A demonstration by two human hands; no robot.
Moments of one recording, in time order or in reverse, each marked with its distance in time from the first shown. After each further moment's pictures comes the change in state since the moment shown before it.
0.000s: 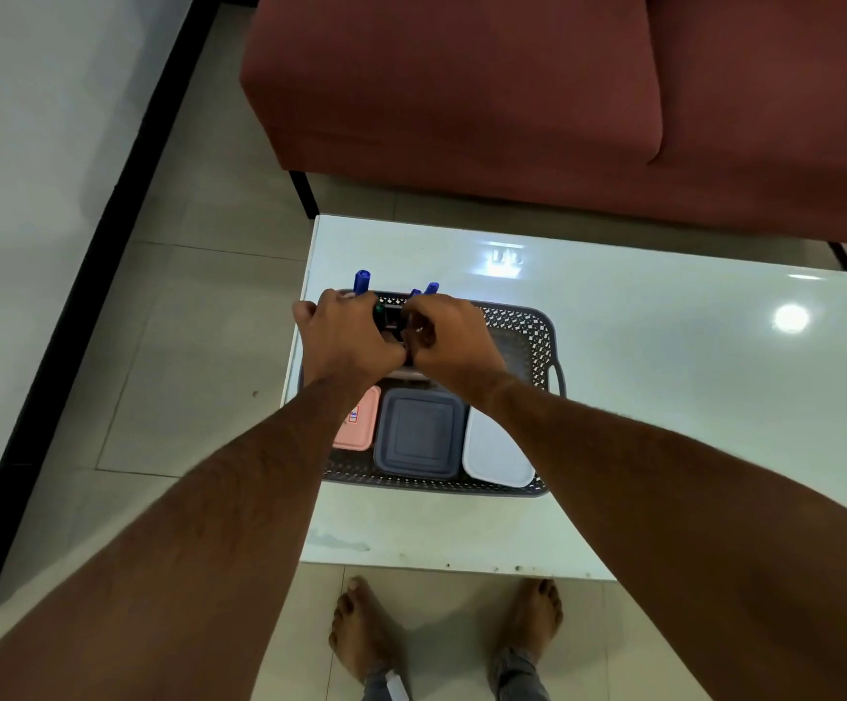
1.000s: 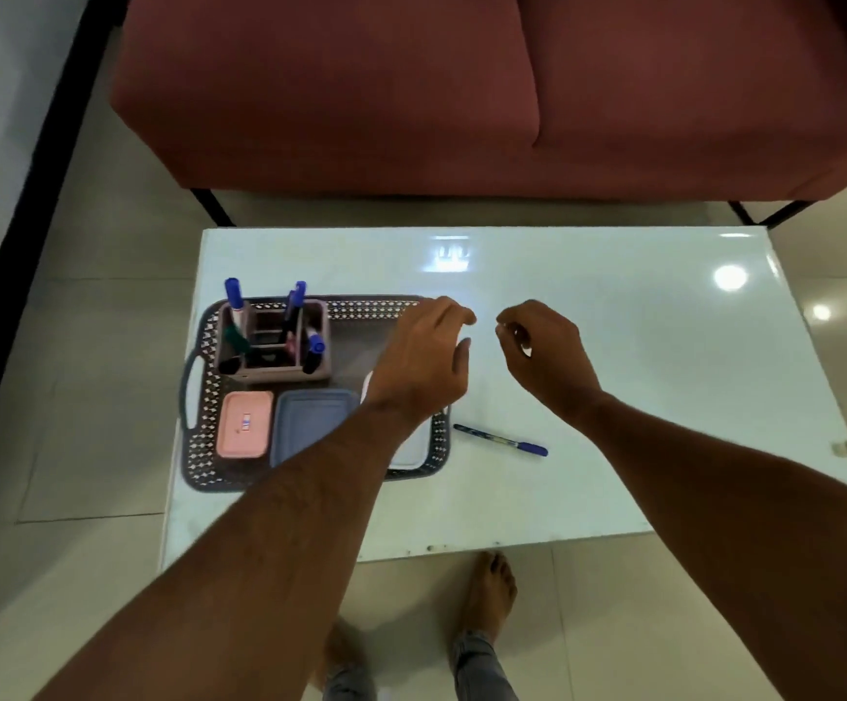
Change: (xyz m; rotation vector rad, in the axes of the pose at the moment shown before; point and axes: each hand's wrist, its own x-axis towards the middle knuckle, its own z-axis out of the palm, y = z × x) left_hand -0.052 0.174 0.063 -0.295 0.052 0.609; right_hand -0.128 0.140 -0.145 -0.168 0.228 0.154
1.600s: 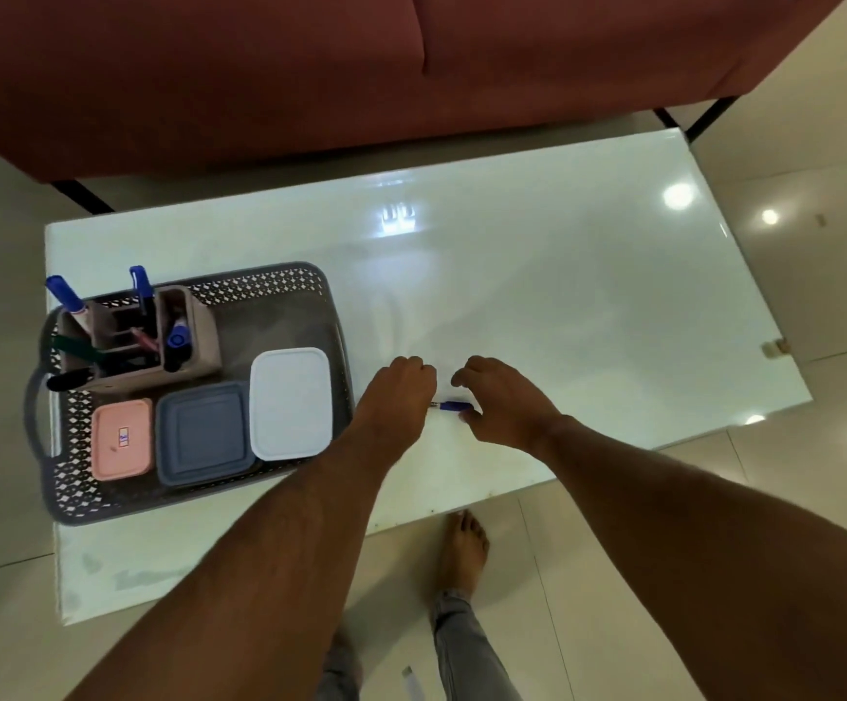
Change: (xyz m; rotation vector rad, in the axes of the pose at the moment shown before) left_hand -0.038 0.042 0.140 0.283 -0.645 -0.001; right_hand -0.114 0.095 0.012 -0.146 -0.549 0.149
